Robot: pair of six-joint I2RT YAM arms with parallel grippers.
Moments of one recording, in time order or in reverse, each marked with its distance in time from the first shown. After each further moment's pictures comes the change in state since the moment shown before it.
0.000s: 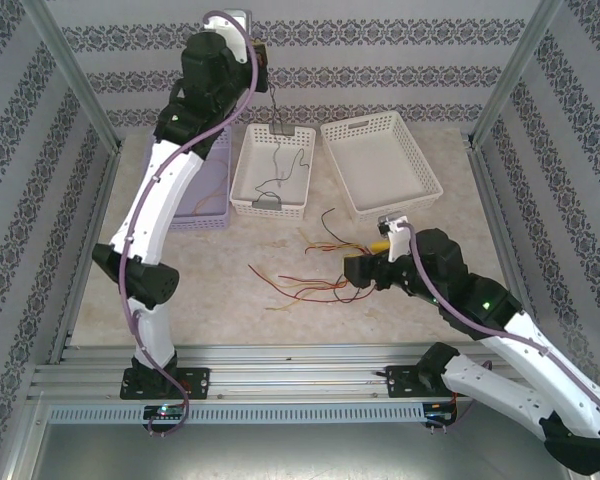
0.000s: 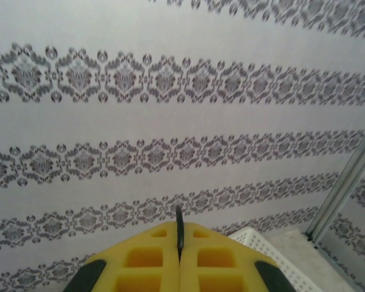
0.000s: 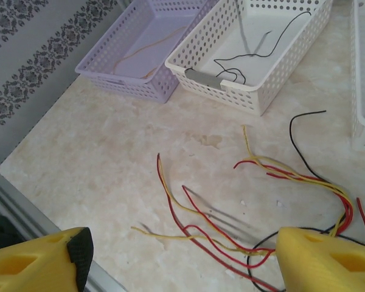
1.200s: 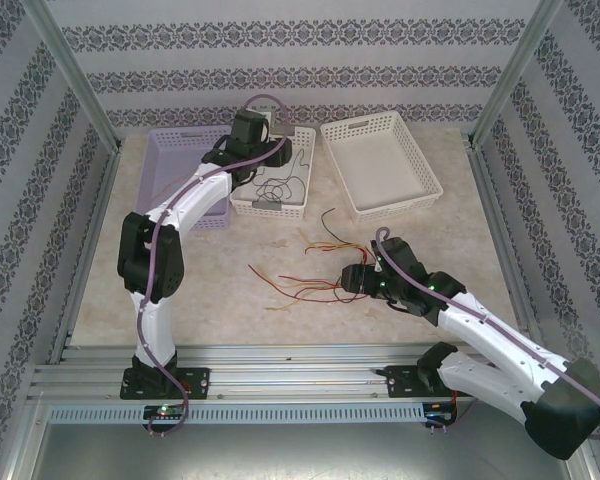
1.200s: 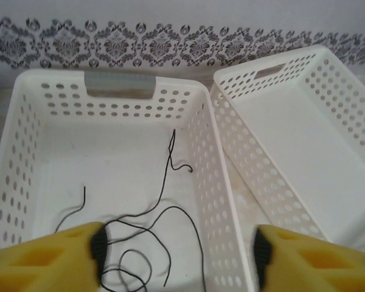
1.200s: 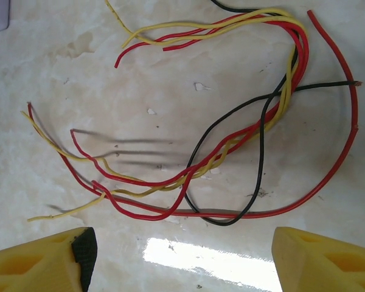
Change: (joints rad) left arm 0.011 0.042 -0.645 0.172 0.083 -0.150; right arm -0.128 0.218 -0.302 0.132 -0.024 0.311
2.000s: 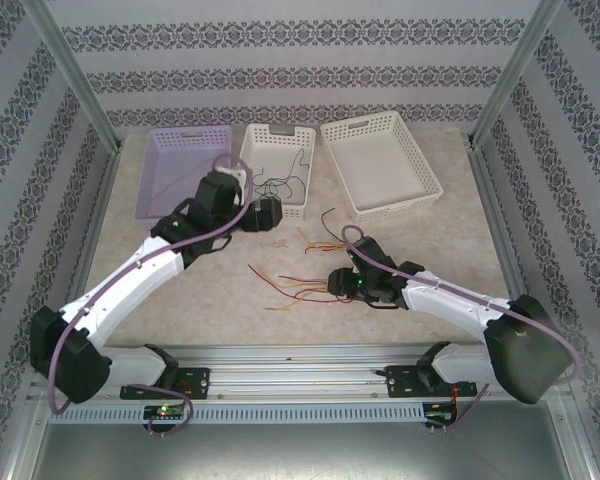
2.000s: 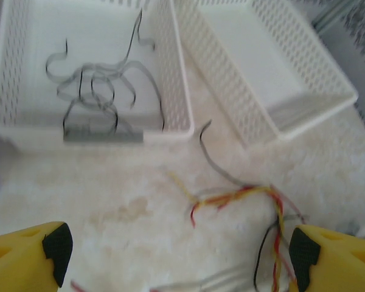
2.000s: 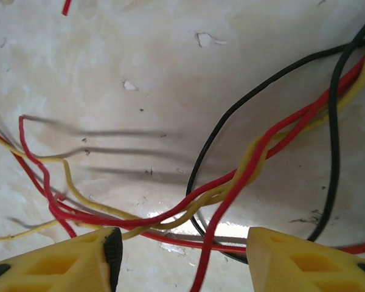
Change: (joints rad) left arm -0.166 -0.729 -0.674 -0.138 -0.008 -0.186; right arm 0.035 0.357 -0.009 0.214 -0.064 0.077
